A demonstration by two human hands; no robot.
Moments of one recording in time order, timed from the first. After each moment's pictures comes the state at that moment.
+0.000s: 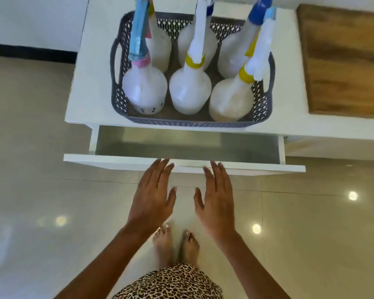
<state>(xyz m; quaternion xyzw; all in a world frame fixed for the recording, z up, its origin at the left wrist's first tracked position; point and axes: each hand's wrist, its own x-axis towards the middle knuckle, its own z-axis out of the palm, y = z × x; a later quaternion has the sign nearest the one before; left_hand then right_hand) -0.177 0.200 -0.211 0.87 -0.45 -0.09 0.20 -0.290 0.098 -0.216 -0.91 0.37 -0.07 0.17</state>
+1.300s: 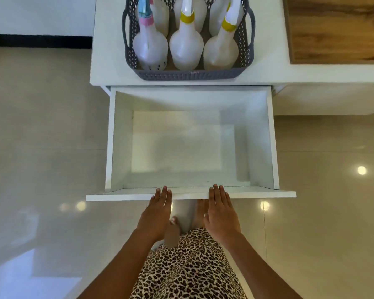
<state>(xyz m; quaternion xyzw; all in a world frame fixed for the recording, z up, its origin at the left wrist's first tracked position) -0.294 0.340 -0.174 0.78 -0.43 -0.45 -0.07 -0.439 0.224 -0.201 -0.90 0.33 0.25 0.16</state>
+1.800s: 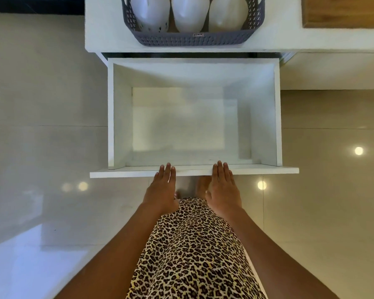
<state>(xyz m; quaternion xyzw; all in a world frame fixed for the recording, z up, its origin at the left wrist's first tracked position) -0.302 0.350 -0.180 0.79 -0.42 -0.46 -0.05 -0.443 0.234 -0.197 -0.87 0.33 0.30 0.19</state>
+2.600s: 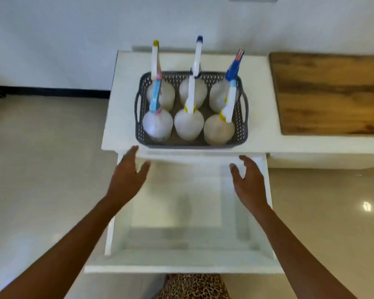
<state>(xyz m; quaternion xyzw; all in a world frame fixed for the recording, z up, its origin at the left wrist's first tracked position) -0.092 0.201 -0.073 0.90 -0.25 -0.23 0.27 -0.294 0.017 -0.089 -0.75 0.51 -0.10 0.41</state>
